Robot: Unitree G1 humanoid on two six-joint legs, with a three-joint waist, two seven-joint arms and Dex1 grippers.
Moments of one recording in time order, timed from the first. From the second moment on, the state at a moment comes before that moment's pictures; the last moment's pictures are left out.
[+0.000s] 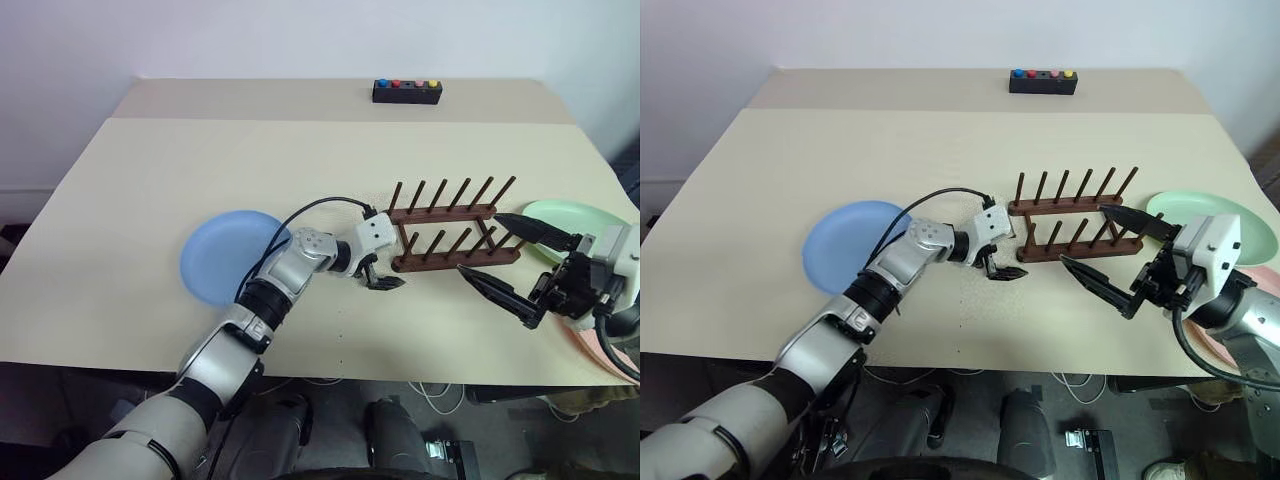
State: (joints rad) left arm -0.89 0.00 -0.40 0.71 0.03 0.21 -0.85; right arm 0.16 -0.76 -0.52 -0.56 0.71 0.31 0.88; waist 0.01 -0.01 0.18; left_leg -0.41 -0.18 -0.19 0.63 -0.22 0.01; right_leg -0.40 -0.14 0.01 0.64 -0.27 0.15
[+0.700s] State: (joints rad) left arm -0.91 0.00 -0.33 0.70 0.00 0.27 -0.94; right arm 0.16 -0.76 -0.53 -0.54 0.69 0.28 0.90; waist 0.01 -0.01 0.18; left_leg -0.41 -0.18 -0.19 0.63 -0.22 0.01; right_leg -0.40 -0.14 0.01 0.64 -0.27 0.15
